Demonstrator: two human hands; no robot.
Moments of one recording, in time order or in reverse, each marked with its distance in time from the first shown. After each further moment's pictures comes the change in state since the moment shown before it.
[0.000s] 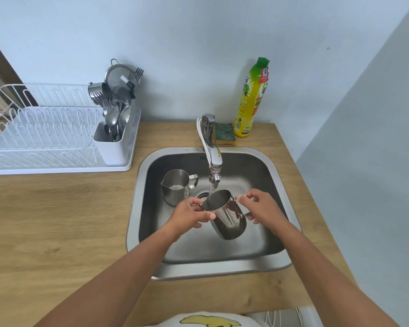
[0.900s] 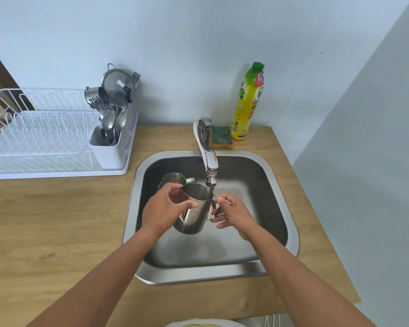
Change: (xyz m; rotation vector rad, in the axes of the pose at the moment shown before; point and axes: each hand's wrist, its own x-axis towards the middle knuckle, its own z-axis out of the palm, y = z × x) left_hand -0.025 0.027 -0.032 0.412 0.425 0.288; right_hand 0.021 0.002 0.060 0.450 -0.198 0.044
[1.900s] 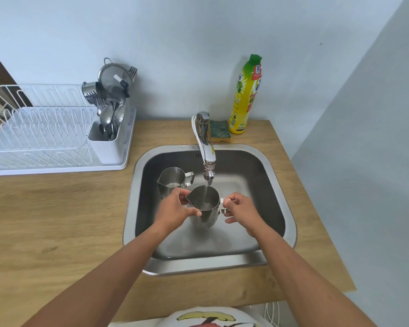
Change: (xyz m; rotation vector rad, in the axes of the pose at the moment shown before) left_hand -0.001 -0.011 0.033 -0.102 -0.176 -0.099; right_hand -0.005 0.018 -0.020 -0.101 0.143 0.009
